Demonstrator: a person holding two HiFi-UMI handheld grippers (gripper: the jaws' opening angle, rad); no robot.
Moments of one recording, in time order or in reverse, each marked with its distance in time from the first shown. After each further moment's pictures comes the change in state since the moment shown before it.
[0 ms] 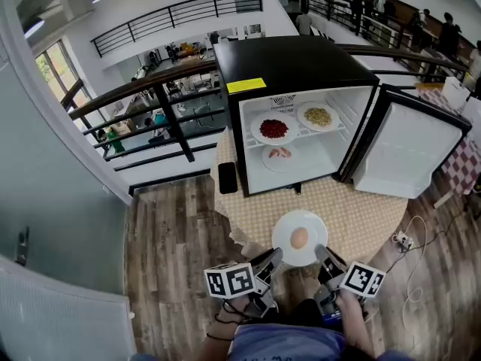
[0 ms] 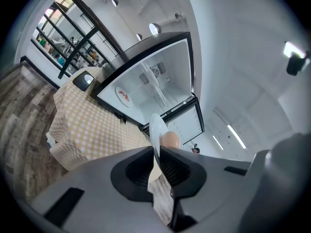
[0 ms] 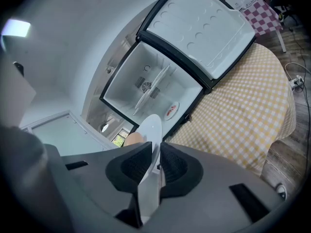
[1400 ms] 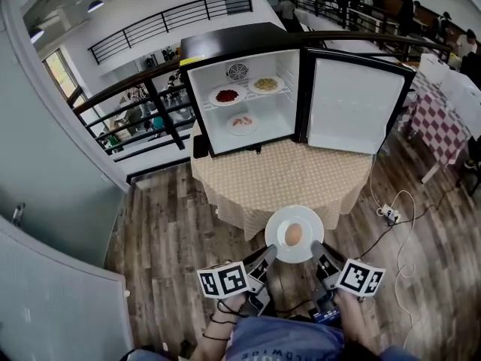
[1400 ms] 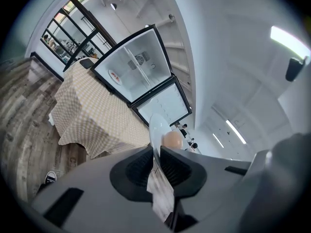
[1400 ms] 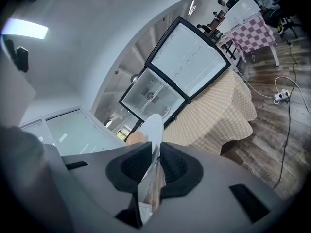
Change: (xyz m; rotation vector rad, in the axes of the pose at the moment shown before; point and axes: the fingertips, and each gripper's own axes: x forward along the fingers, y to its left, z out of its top) left arm -0.018 -0.134 -0.210 0.011 -0.024 0.018; right arm -0.242 -0.049 -0.041 -0.051 -0.013 0.044
